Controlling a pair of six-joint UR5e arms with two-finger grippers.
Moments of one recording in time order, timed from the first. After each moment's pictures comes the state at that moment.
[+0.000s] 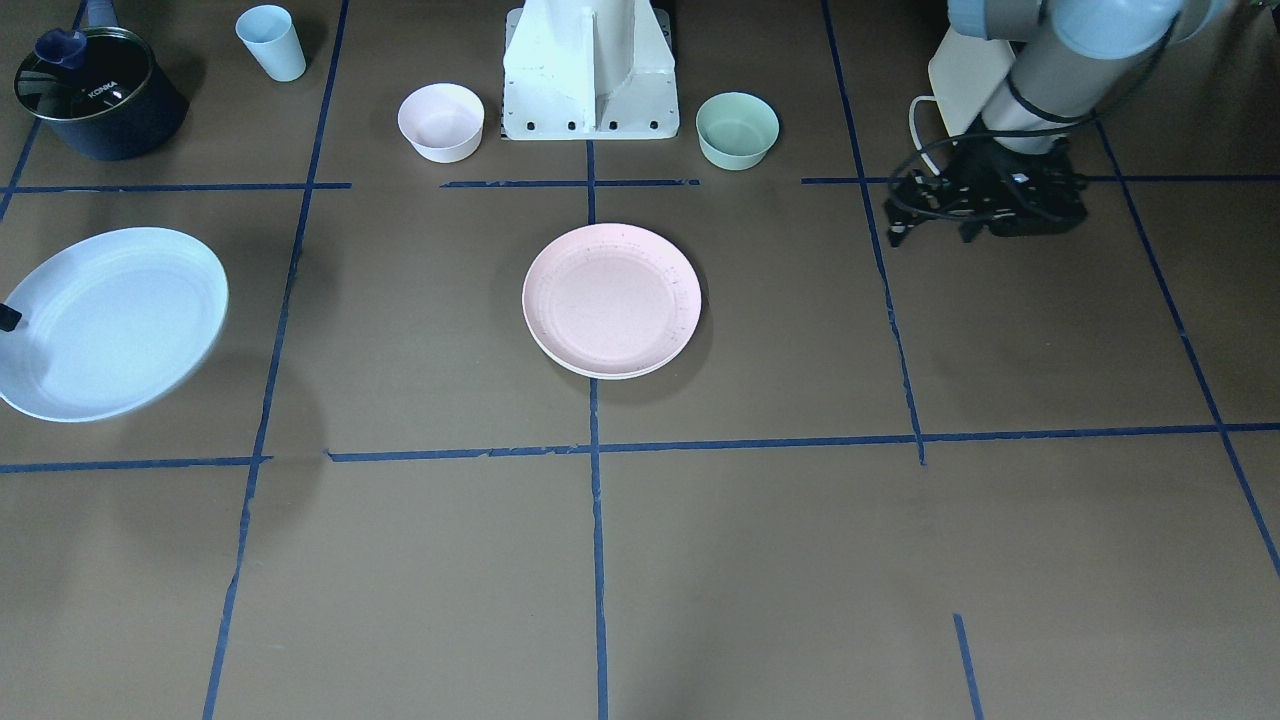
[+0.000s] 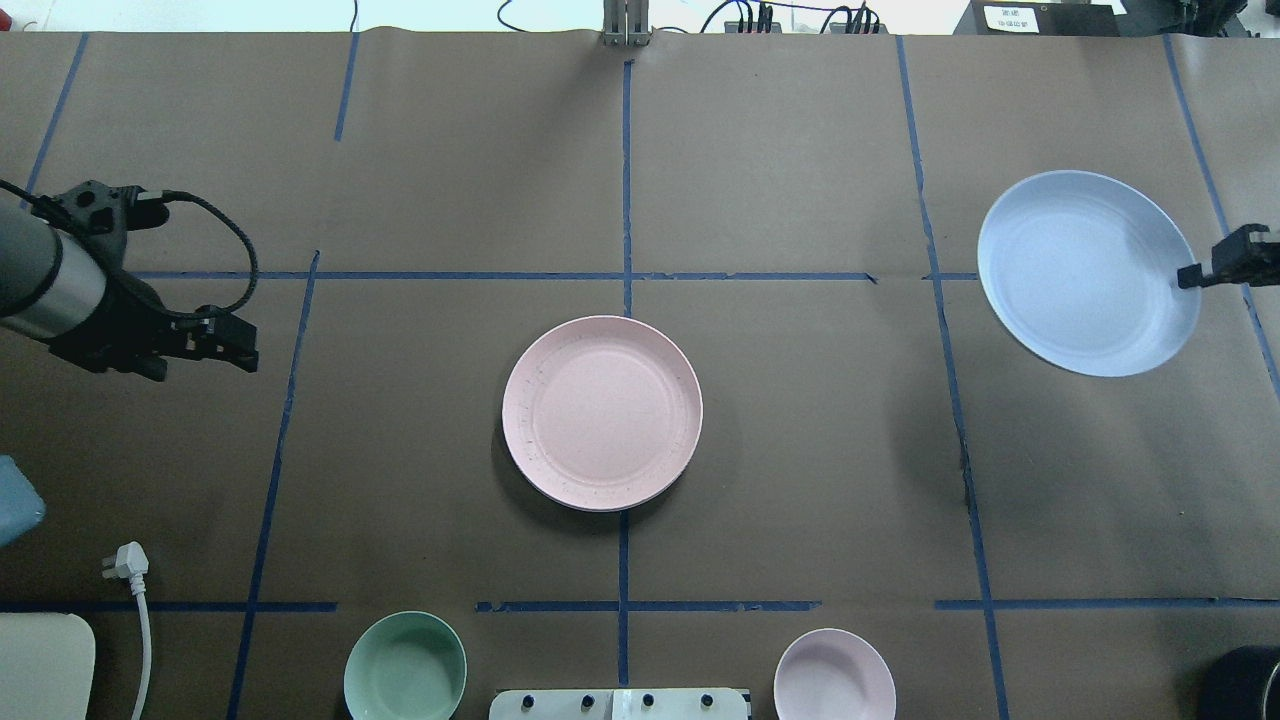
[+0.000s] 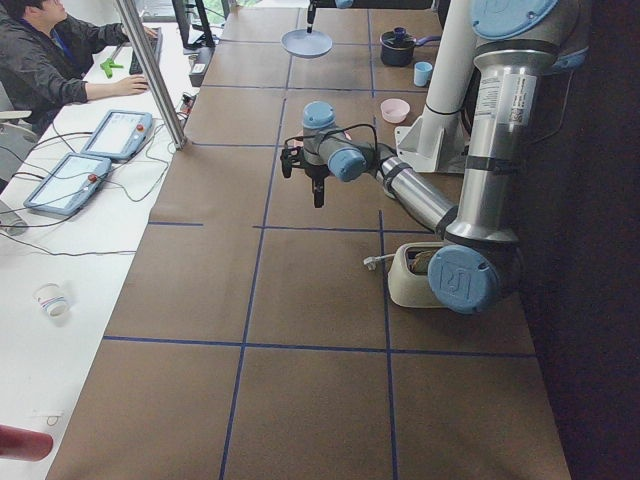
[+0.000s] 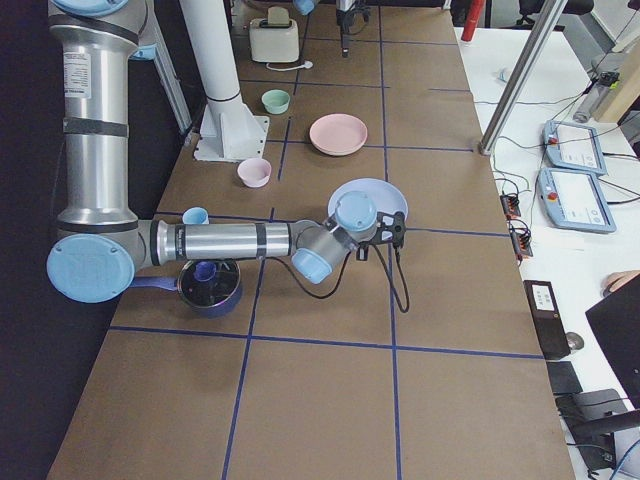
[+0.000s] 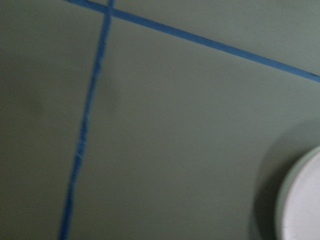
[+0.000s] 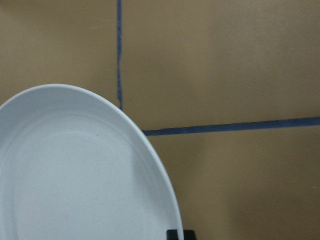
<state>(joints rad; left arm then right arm) -0.87 -1.63 -2.05 -1.69 -2.15 -0.98 1.28 -1.58 1.65 -0.76 2.55 0.95</state>
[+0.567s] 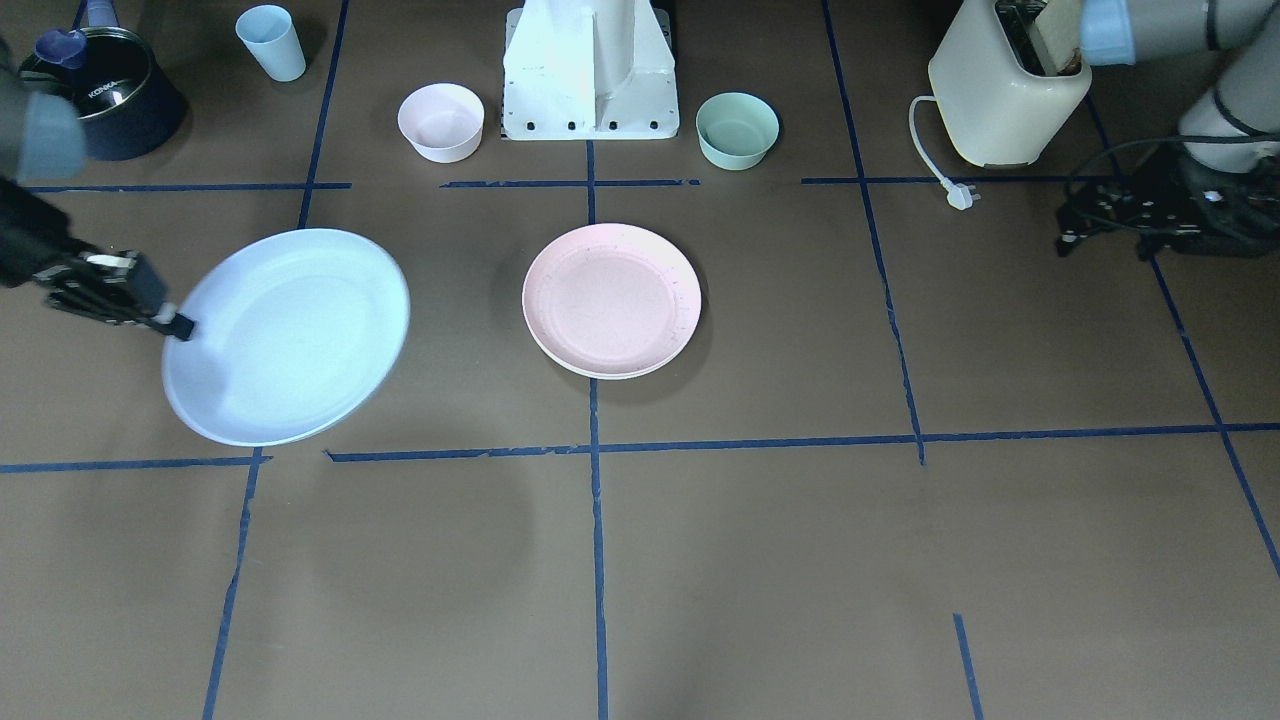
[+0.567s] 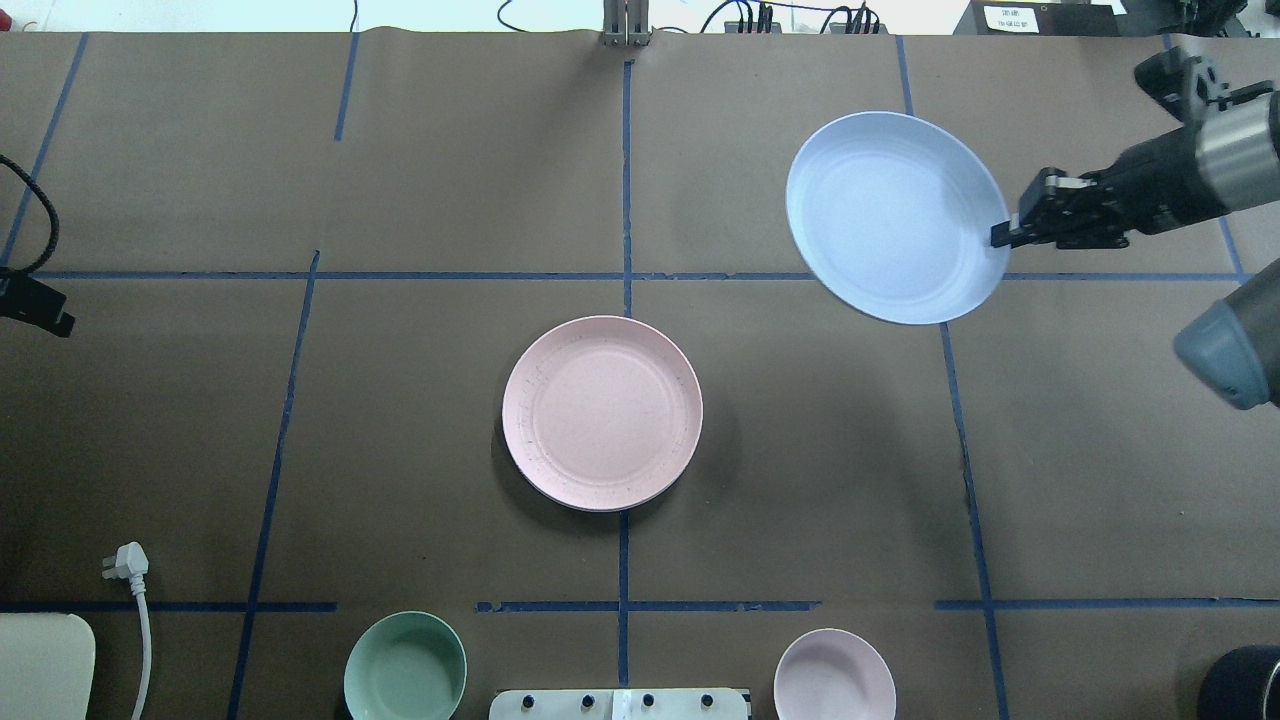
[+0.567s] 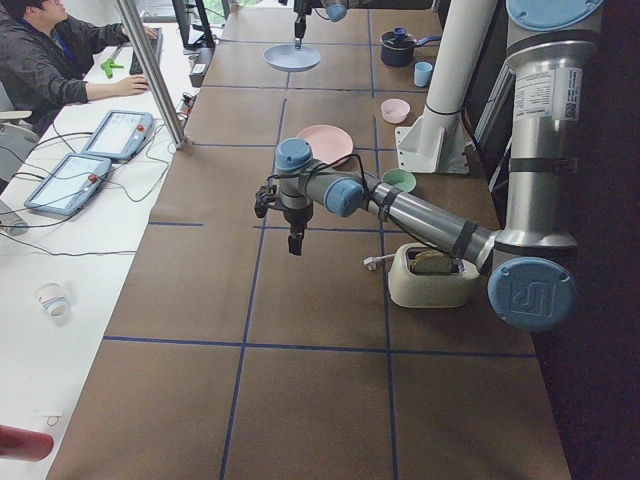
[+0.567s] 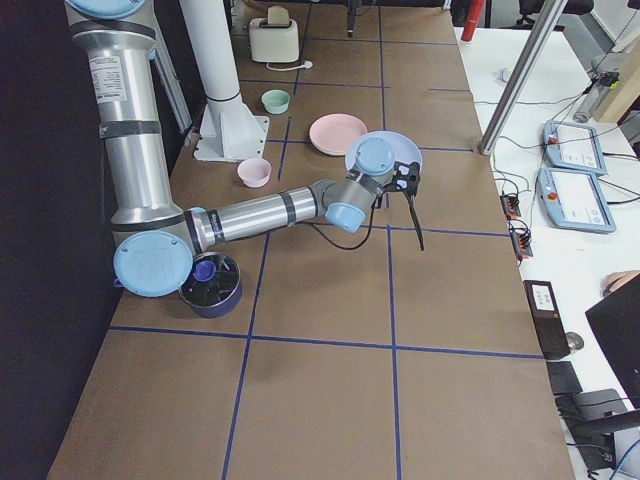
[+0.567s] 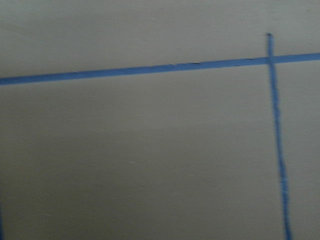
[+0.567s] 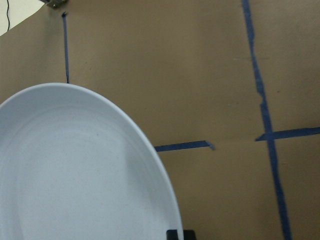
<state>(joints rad) -1.15 -1.54 -1.94 -1.64 -2.26 -0.48 1.02 -1.39 1.76 -0.79 2.36 1.32</state>
